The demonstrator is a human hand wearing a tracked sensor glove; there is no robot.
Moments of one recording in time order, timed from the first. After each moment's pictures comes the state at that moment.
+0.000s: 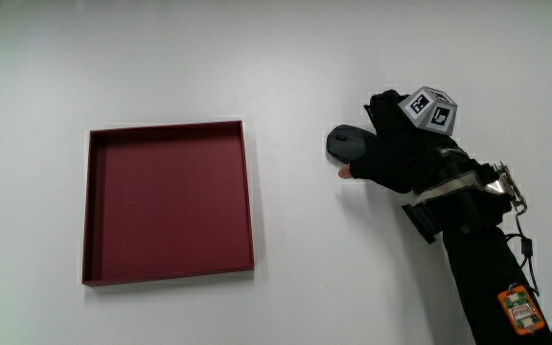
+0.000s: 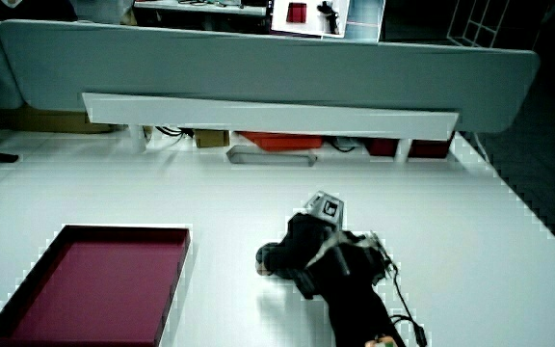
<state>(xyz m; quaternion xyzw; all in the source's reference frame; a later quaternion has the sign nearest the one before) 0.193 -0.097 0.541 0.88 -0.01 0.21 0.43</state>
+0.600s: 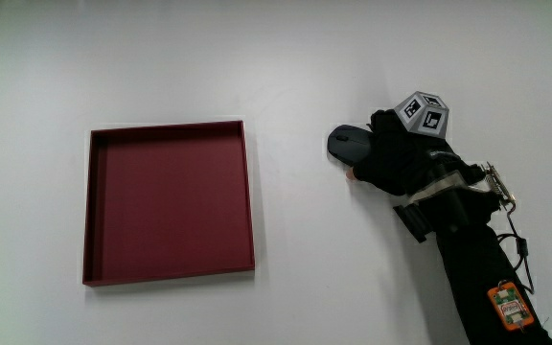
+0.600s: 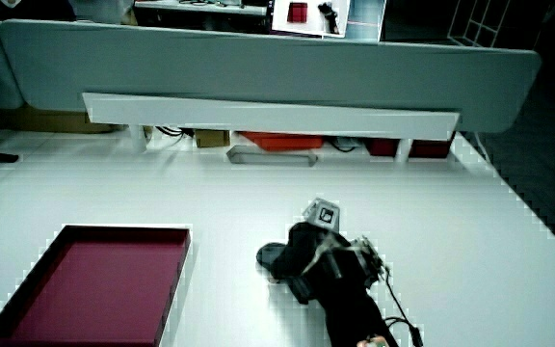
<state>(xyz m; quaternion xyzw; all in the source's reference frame) 0.186 -0.097 0.547 0.90 -0.01 0.16 0.40</state>
